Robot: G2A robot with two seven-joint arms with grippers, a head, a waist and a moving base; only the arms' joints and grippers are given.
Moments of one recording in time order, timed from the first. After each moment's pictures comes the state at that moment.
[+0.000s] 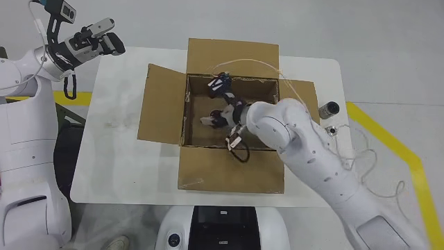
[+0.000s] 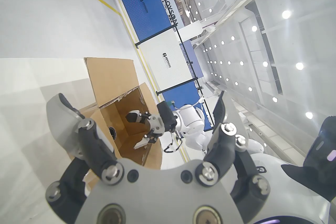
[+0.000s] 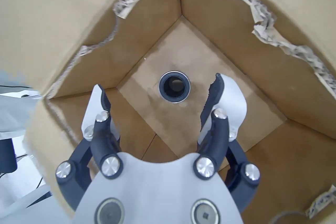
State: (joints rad) left arm 0.90 -0.97 -1.72 -1.31 -0.37 -0.20 -1.26; right arm -0.90 -1.34 0.84 -1.74 -0.85 -0.01 1.03
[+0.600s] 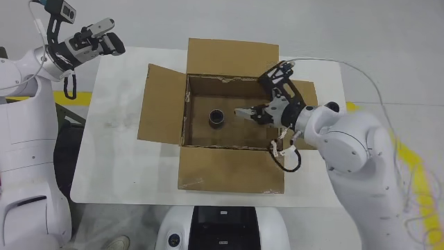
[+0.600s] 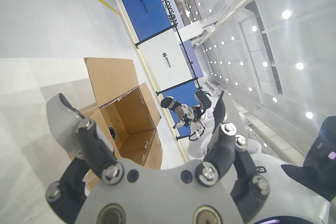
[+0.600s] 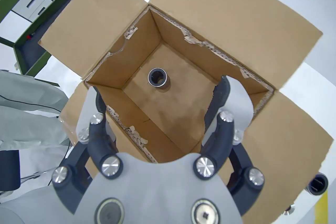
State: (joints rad) left arm 0.90 -0.97 -1.72 -1.31 -0.37 -0.20 -1.26; right arm -1.17 -1.25 1.25 -2.11 -0.83 -0.10 1.11
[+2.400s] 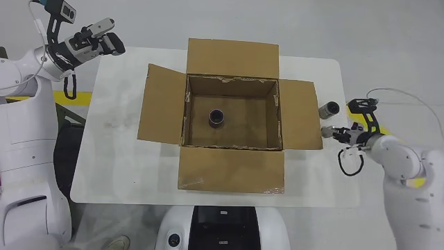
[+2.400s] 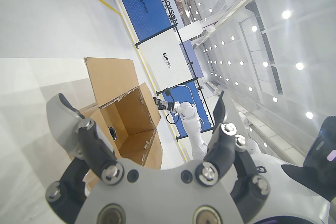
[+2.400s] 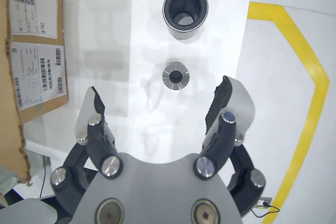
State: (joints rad) left arm 0.90 -0.97 -1.72 -1.31 -0.37 -0.20 -1.26; right arm -1.44 -1.15 1.72 -1.74 -0.90 -0.18 1.10
